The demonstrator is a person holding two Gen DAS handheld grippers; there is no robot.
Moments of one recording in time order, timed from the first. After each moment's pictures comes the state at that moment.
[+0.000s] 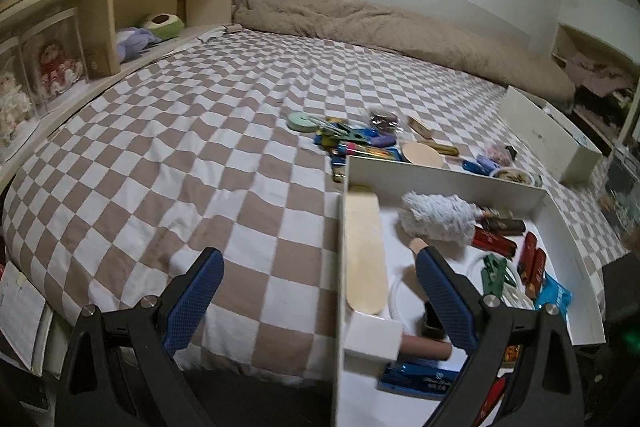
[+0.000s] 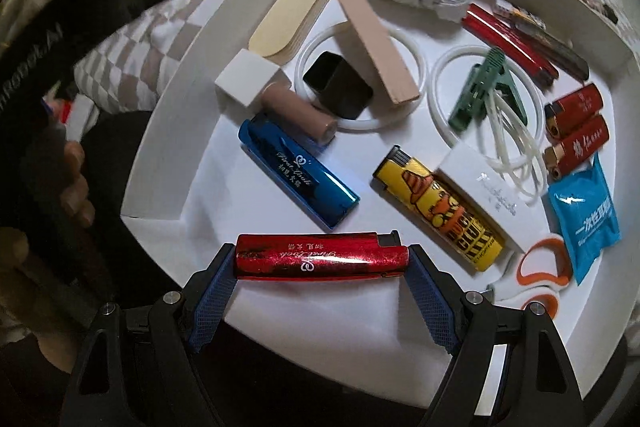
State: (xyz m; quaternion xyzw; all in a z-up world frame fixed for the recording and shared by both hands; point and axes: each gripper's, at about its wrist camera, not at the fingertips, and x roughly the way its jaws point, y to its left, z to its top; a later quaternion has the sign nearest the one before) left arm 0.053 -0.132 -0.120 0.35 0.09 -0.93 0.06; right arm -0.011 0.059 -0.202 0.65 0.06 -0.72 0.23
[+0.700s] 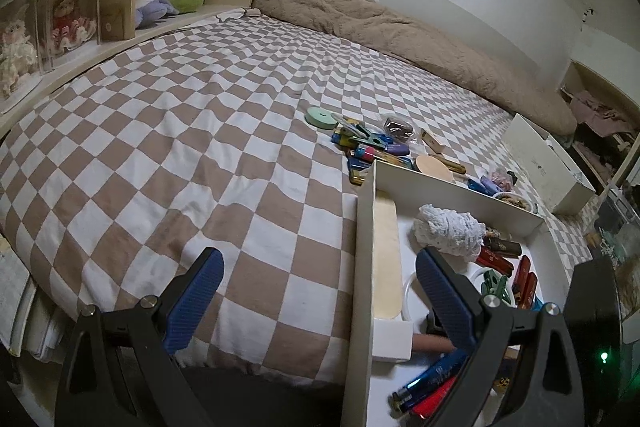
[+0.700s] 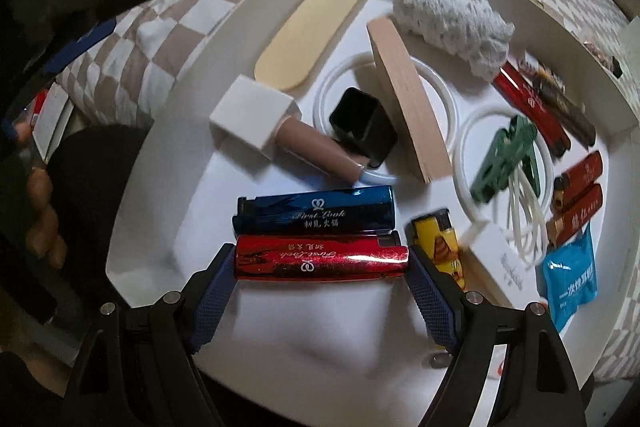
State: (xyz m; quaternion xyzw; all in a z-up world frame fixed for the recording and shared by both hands) left arm 0.059 -0.165 -0.126 0.35 0.16 -0.92 0.06; right arm -0.018 0.028 -0.198 0.63 0.12 -0.73 0.21
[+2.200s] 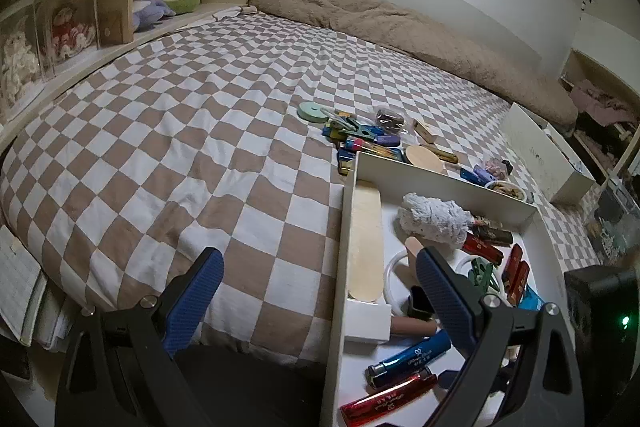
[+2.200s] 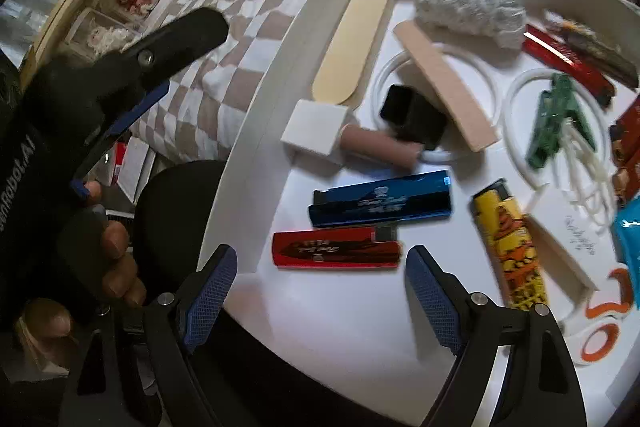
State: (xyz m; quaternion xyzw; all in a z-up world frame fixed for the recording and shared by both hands) left arm 0.072 -0.150 -0.111 0.37 0.14 -0.92 0.07; right arm -0.010 0.067 -0.176 0.62 -0.06 -0.72 0.29
